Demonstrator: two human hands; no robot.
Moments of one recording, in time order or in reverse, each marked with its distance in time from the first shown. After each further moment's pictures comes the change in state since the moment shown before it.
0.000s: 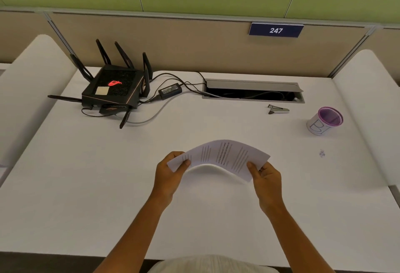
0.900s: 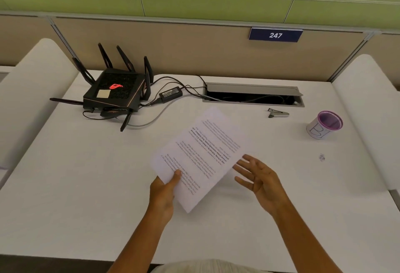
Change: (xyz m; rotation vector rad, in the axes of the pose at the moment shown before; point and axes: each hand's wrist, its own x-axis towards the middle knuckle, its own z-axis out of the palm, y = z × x) left_hand -0.024 -0.019 -0.007 -0.424 0.123 -0.335; right_hand 0.015 -0.011 -0.012 0.470 -0.356 0.320
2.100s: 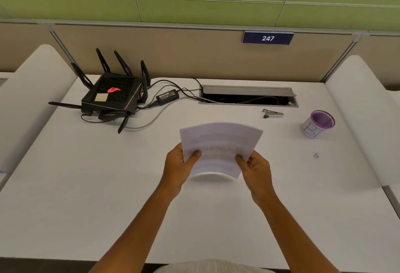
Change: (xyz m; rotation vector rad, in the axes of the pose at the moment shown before) left_hand 0.006 0.041 0.067 0.389 -0.232 0.398; right_hand -0.008 -0.013 0.043 -0.478 0.231 -0.355
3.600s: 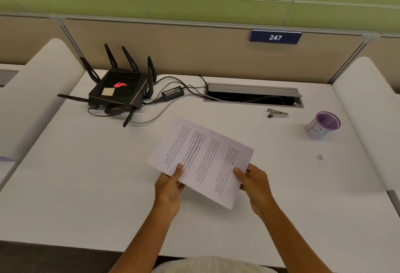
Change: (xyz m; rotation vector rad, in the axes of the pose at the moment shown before) left_hand -0.046 -0.061 -0.023 -0.562 0.237 -0.369; right_hand -0.019 0.036 -0.007 0.085 -0.112 0.273
